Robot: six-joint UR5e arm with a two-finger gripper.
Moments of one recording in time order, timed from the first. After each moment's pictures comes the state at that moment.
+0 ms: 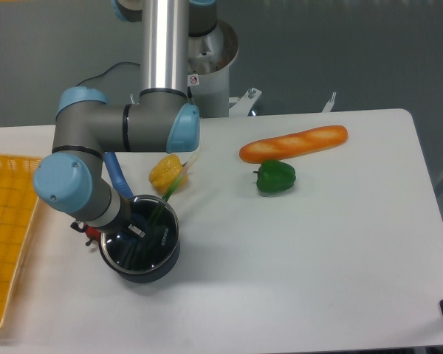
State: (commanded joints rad) arm 2.03 -2.08 -1.38 -1.39 1.70 0.58
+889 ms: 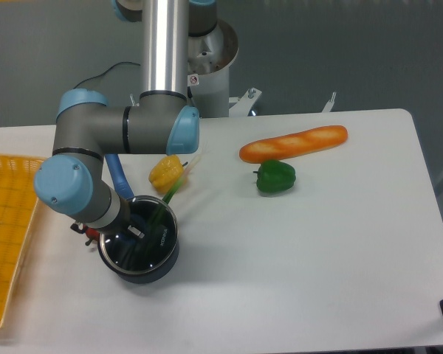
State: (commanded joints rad) arm 2.03 -2.09 -1.38 -1.39 1.70 0.59
